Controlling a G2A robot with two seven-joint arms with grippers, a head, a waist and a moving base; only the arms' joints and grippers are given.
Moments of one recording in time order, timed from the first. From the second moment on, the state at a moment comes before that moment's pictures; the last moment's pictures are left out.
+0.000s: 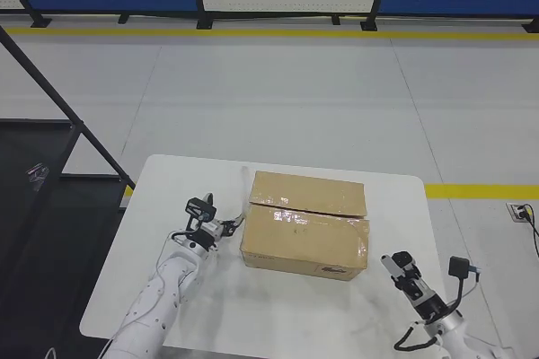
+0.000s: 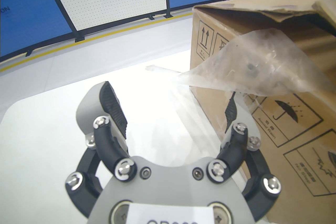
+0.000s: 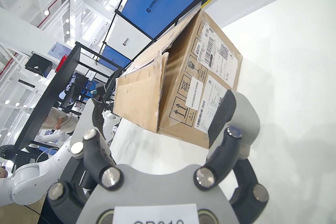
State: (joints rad) left arm 0.76 -1.33 -1.10 -0.78 1.36 -0.24 0.48; right arm -1.53 -1.18 1.61 -1.68 -0.32 -0.50 0.21
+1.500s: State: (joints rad) left arm 0.73 -1.36 -1.08 -0.70 1.34 -0.16 0.53; right arm -1.54 -1.17 1.63 -1.67 -0.30 -0.52 0.22
